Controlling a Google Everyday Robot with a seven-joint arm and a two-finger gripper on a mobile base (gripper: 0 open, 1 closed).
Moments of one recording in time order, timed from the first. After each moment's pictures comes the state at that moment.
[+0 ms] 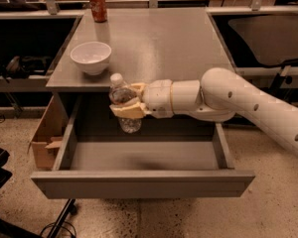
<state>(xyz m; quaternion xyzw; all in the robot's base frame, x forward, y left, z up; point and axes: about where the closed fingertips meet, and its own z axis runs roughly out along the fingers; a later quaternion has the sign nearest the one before) 0.561 0.074 0.831 -0.53 0.58 0.36 0.50</state>
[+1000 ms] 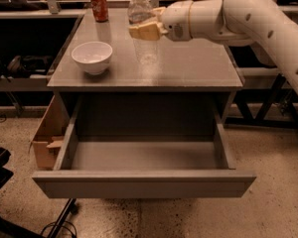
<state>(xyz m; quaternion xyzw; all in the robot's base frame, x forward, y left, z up) 0.690 0.017 0.985 -0.47 0.62 0.31 0.55</state>
